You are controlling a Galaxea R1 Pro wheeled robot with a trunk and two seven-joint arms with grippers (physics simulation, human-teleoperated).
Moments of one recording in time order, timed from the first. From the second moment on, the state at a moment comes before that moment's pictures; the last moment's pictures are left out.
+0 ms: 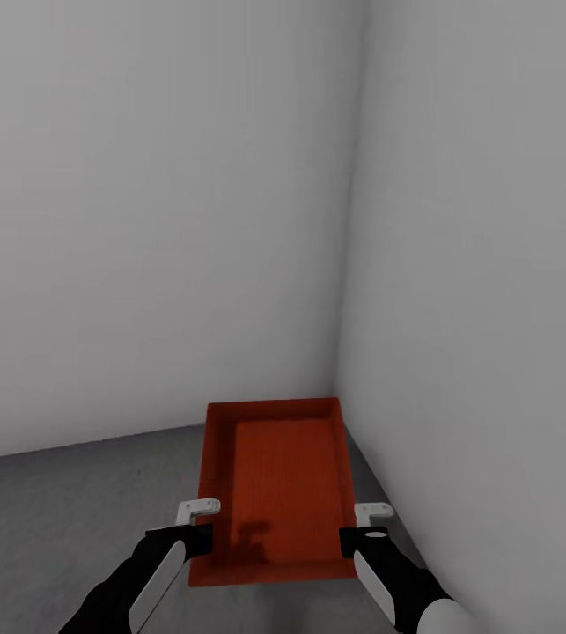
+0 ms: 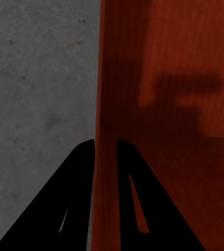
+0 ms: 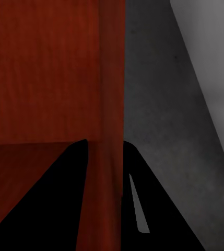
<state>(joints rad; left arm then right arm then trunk) -0.41 0.05 -0.34 -0.89 0.54 0.54 0.31 -0.55 0.08 0.33 -0.46 -0.29 0.28 -0.29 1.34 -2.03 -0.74</state>
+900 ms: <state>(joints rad) -0.41 0.05 -0.34 -0.89 0.54 0.54 0.31 -0.55 0.08 0.33 -0.46 -0.29 0.28 -0.29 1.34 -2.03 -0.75</state>
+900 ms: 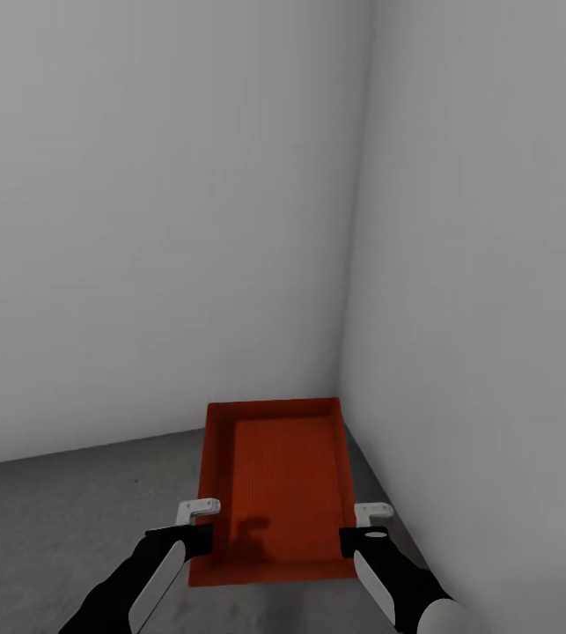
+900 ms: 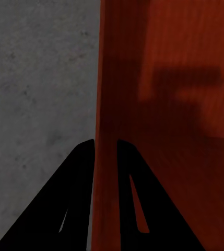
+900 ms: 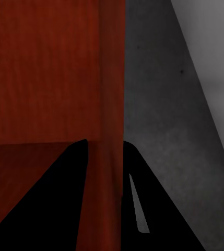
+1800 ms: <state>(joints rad) -0.41 0.05 -0.34 -0.89 0.54 0.54 0.31 -0.55 0.08 0.33 -0.46 -0.29 0.28 -0.29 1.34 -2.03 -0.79</state>
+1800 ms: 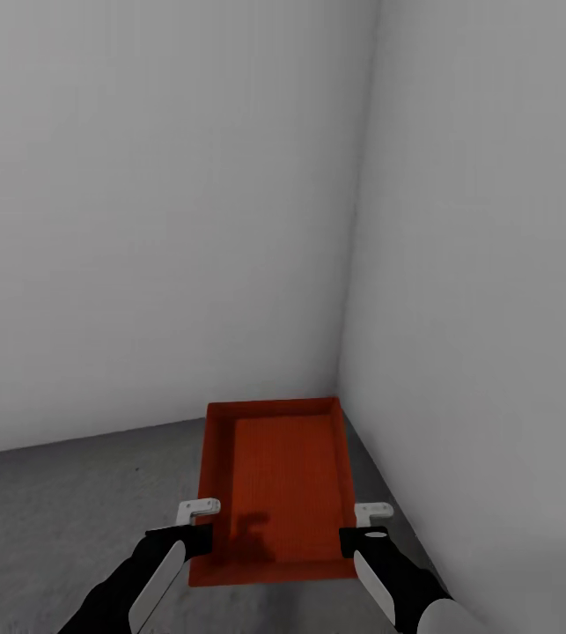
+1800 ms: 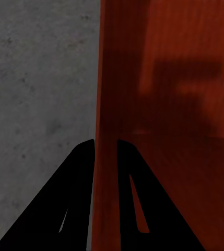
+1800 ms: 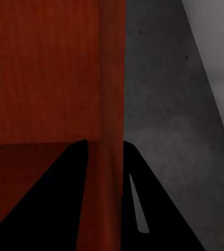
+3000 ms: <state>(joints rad) -0.41 0.05 -0.34 -0.89 0.54 0.54 0.31 -0.55 0.08 0.33 -0.46 -0.29 0.28 -0.29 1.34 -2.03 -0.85</state>
